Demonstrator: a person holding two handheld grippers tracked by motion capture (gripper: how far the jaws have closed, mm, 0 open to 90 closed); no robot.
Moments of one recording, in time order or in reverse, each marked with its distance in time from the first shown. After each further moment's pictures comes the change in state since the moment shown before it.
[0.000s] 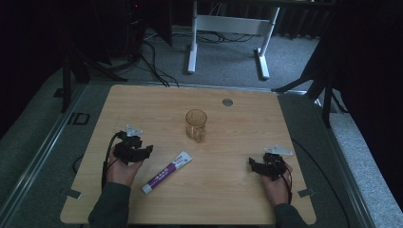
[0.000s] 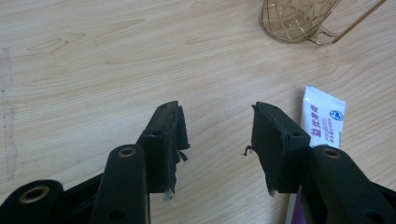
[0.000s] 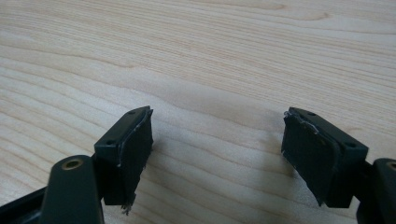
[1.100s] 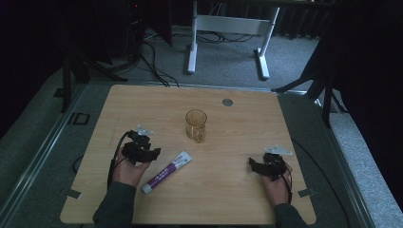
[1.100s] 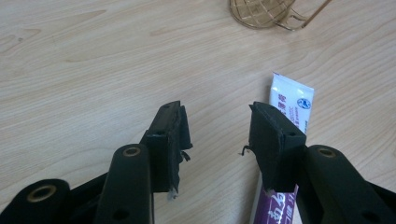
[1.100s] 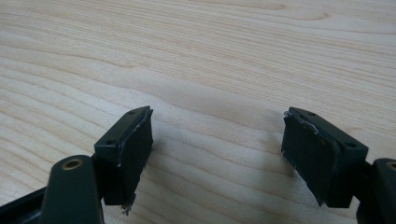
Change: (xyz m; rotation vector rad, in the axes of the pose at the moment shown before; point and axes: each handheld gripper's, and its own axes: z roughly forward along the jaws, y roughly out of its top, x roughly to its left) left arm -0.022 0.011 0.004 0.075 -0.052 0.051; right arm 0.000 0.000 0.000 0.000 0.000 0.000
